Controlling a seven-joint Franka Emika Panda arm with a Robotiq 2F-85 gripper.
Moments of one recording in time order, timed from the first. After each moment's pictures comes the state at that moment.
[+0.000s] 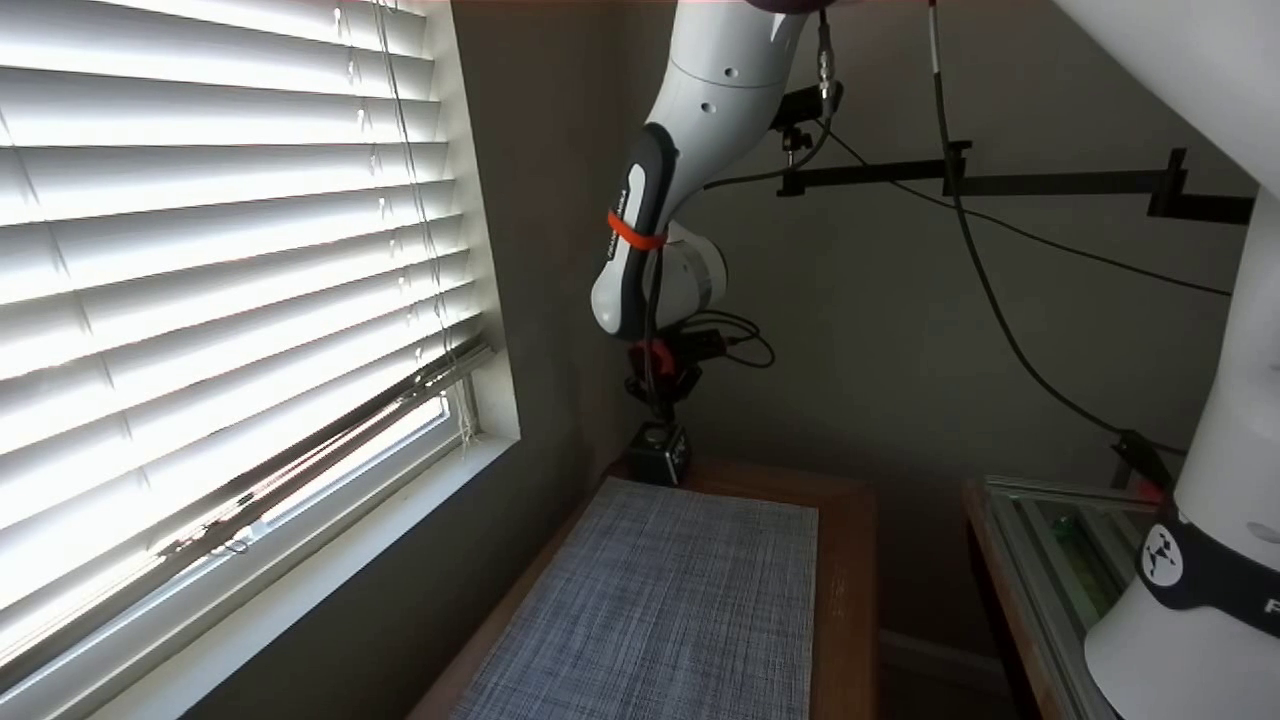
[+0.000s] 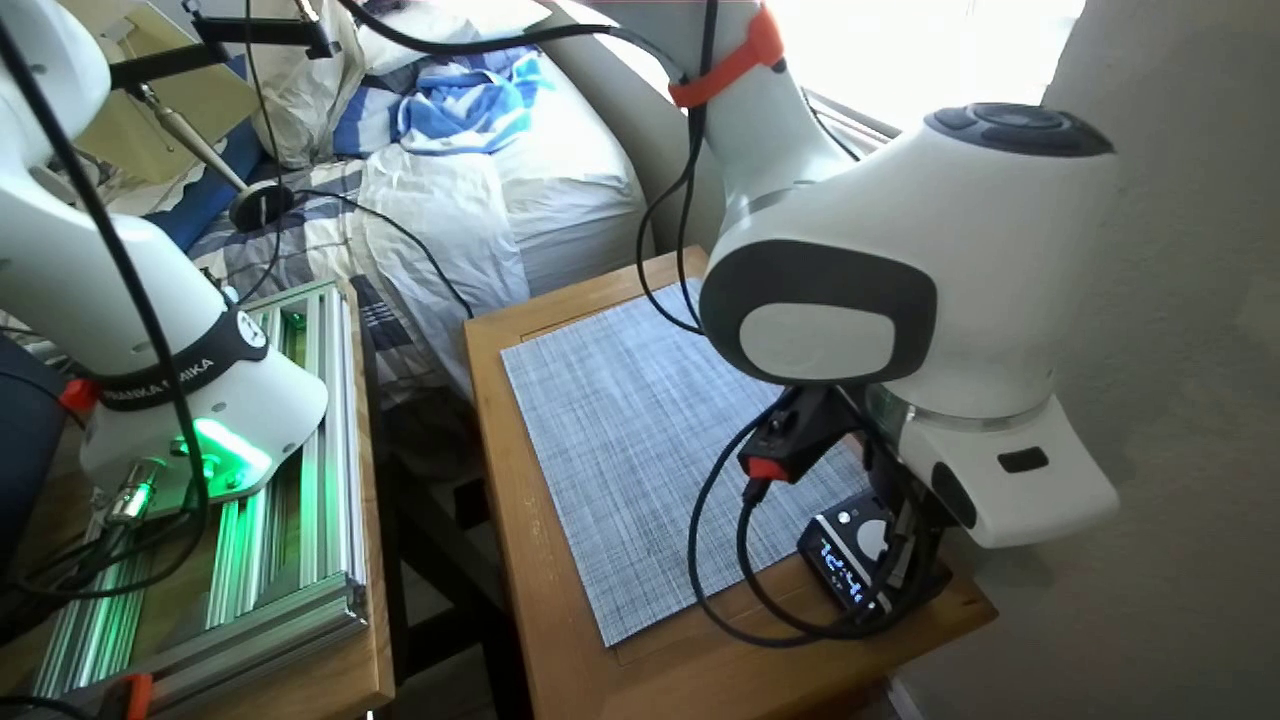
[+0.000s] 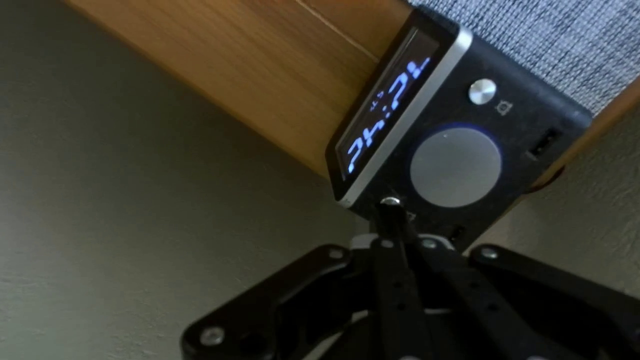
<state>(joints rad) -0.34 0.77 -0.32 -1.89 0.11 2.72 0.37</state>
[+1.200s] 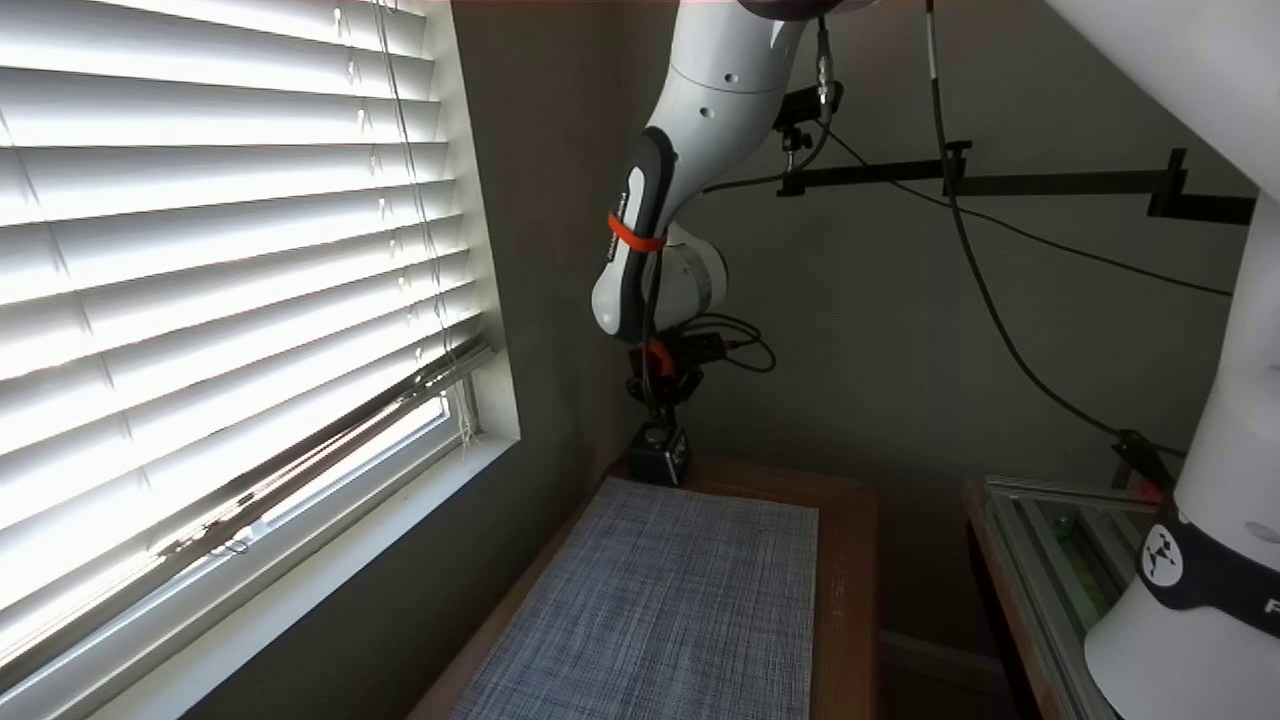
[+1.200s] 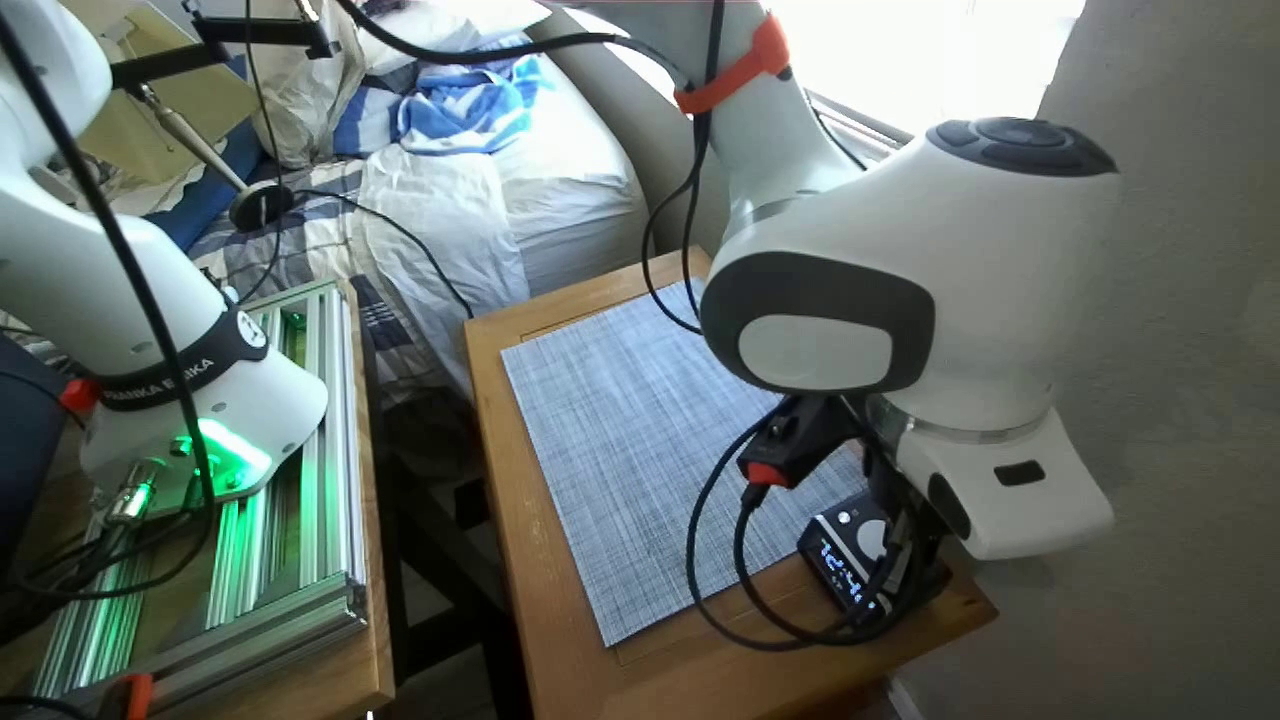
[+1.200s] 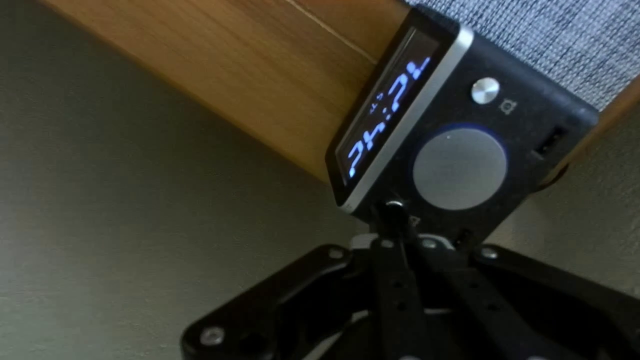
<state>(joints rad) -0.35 0.78 -0.31 -1.88 0.13 2.72 0.37</state>
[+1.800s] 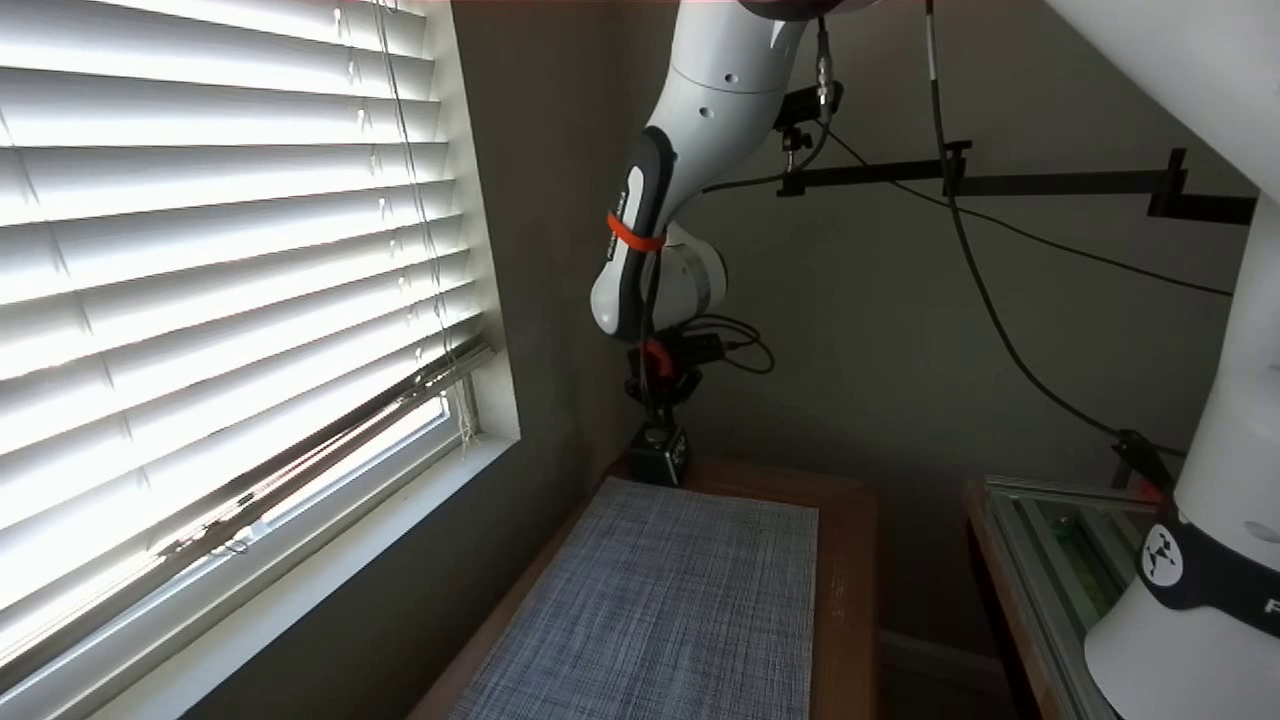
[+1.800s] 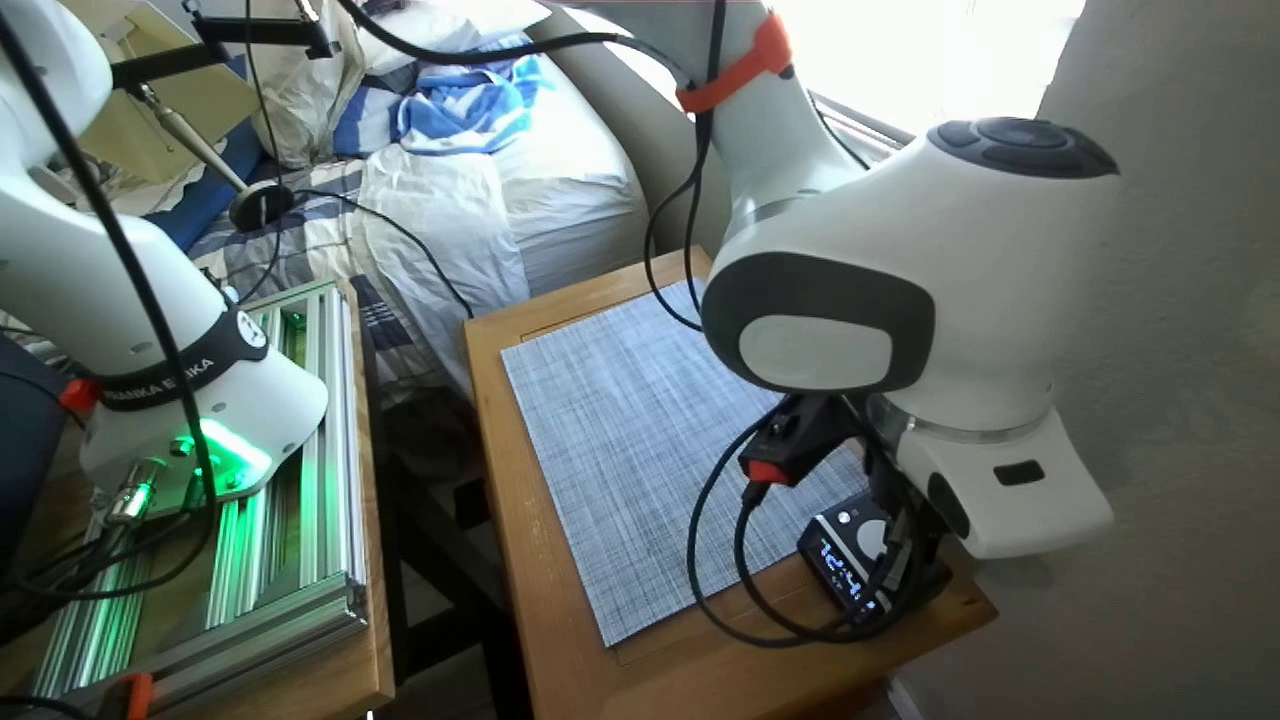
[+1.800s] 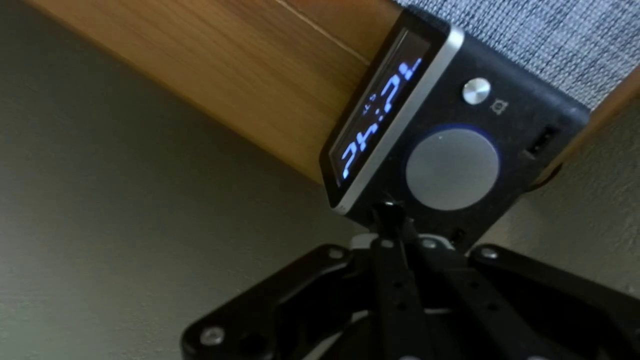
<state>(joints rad) -0.35 0.78 -0.30 -1.88 0.14 2.72 0.37</state>
